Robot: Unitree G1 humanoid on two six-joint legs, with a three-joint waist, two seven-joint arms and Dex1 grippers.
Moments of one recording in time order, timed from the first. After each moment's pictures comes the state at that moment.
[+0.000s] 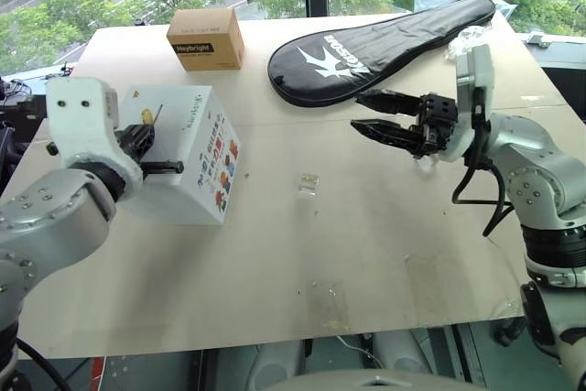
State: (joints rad) left arm -0.12 1.08 0.48 -0.64 -1.48 0.95 0.68; right arm -0.66 -0.54 0.02 -0.23 0.75 0.54 0.93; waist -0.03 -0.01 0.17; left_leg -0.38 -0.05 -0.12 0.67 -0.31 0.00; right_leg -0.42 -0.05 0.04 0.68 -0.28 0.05
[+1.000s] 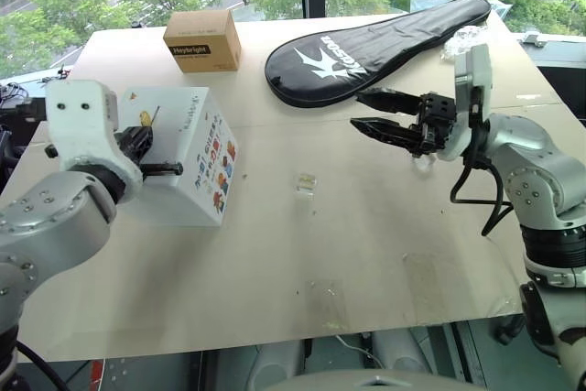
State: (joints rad) left arm -0.10 1.07 0.48 -0.65 -1.48 0.95 0.70; right arm -0.66 -0.54 0.02 -0.23 0.73 0.54 0.92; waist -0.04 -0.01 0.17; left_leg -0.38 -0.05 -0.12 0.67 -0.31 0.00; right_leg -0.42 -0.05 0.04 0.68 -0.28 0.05
